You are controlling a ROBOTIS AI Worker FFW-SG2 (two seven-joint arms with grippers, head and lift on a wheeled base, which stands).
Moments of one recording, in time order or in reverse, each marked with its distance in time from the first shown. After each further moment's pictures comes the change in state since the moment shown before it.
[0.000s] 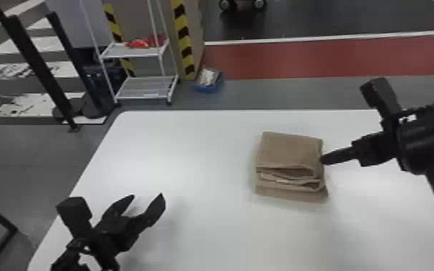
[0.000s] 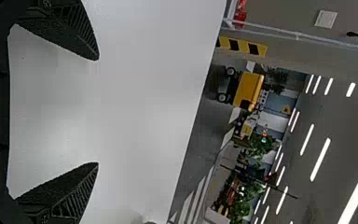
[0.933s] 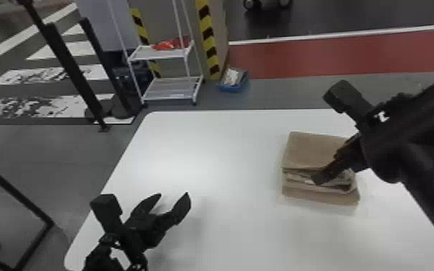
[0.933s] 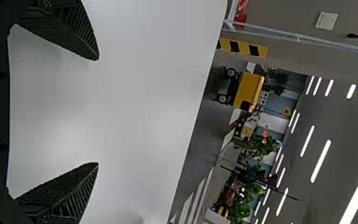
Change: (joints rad) left arm -0.004 0.002 0.004 0.010 0.002 -0.002 0.000; right arm -0.064 0.015 0.336 -0.008 0.131 0.057 0.032
